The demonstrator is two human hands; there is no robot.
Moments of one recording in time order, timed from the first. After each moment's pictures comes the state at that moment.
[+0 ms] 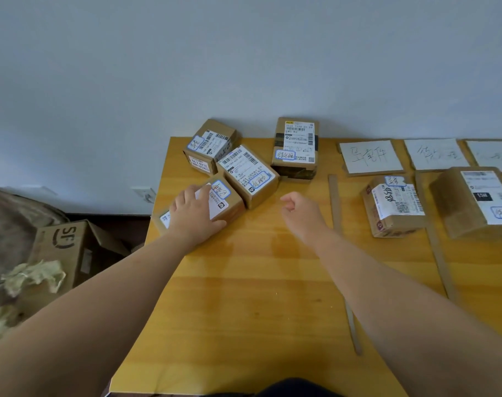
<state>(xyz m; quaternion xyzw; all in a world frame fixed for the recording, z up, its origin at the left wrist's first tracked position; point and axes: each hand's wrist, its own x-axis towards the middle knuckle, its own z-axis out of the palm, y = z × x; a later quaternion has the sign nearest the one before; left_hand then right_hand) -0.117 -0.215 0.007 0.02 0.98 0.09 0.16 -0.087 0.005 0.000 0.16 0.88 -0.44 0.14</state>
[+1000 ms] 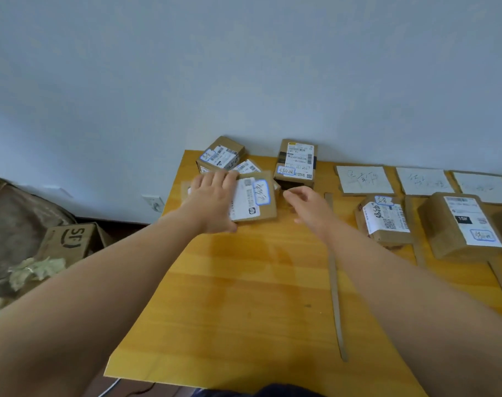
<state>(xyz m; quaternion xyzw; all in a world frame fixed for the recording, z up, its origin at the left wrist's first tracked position) -0.098 -0.194 0.080 0.21 0.98 -0.01 0.05 -0.077 0.023 0.060 0.13 0.82 -0.54 0.13</state>
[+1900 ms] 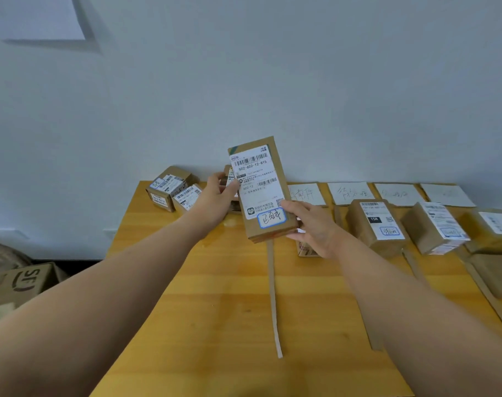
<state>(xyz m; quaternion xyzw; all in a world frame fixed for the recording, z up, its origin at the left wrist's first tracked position) -0.053 -0.050 0.134 0.01 0.82 0.56 0.13 -0.003 0.153 0.107 0.14 0.67 -0.72 0.14</state>
